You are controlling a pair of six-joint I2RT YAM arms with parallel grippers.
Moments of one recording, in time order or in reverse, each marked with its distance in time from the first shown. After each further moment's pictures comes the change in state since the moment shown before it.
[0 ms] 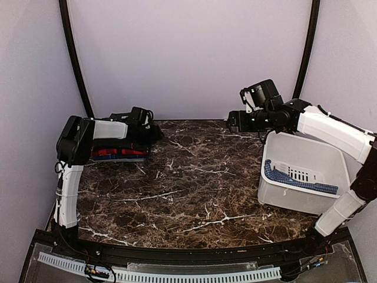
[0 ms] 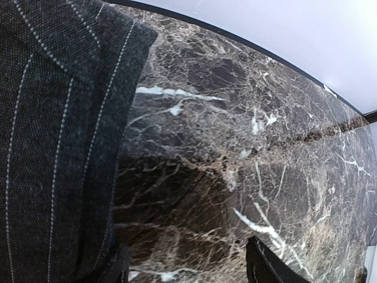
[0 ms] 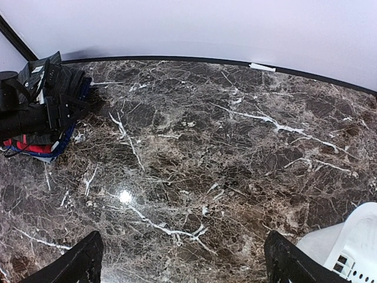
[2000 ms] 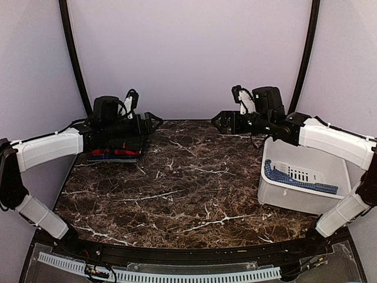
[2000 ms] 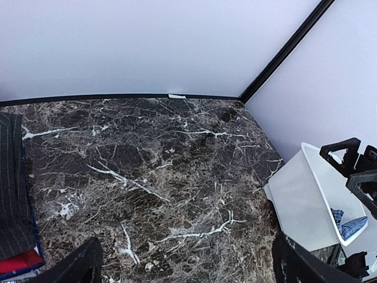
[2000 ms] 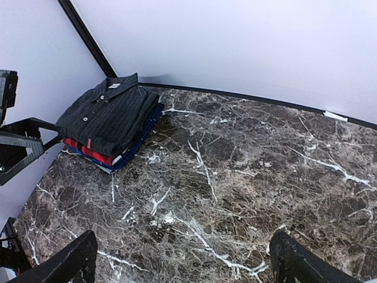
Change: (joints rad) left arm -0.156 -0.836 -0.600 0.138 0.110 0.116; right arm 0.041 -0.064 -0.176 0.366 -0.213 -0.029
